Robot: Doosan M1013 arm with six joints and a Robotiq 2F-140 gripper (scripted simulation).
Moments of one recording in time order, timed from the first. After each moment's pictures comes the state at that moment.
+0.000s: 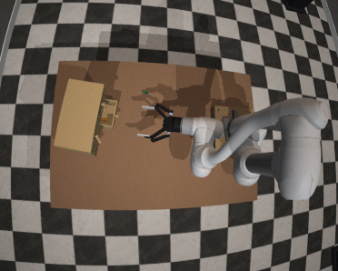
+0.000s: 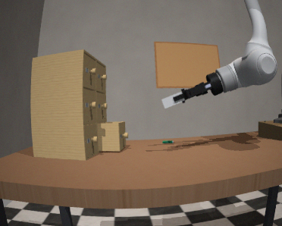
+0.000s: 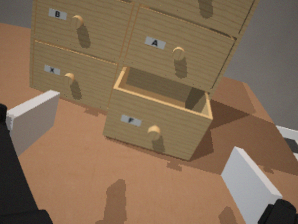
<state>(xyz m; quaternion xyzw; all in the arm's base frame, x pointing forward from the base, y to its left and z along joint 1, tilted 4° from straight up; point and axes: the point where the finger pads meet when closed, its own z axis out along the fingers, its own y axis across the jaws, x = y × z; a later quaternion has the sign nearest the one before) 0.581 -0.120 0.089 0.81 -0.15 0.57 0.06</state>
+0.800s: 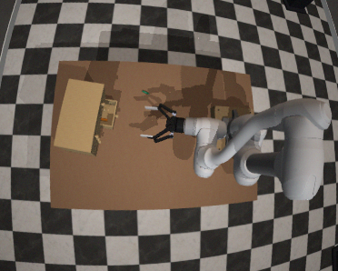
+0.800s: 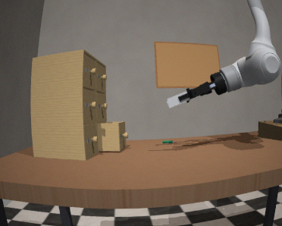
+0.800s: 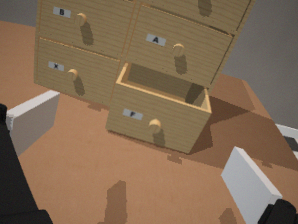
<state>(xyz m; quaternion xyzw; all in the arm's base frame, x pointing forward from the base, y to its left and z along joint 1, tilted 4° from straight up) 0.566 -0.115 0.090 0.81 -0.15 0.56 0.06</state>
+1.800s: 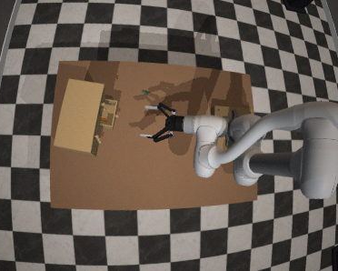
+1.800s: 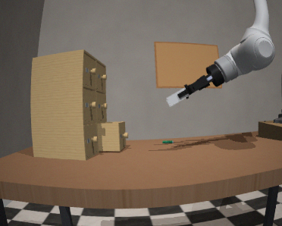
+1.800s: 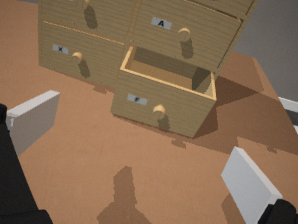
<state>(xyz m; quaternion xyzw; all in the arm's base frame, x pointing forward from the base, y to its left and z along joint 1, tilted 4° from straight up) 0.566 -0.115 0.095 0.85 -0.15 0.51 0.05</state>
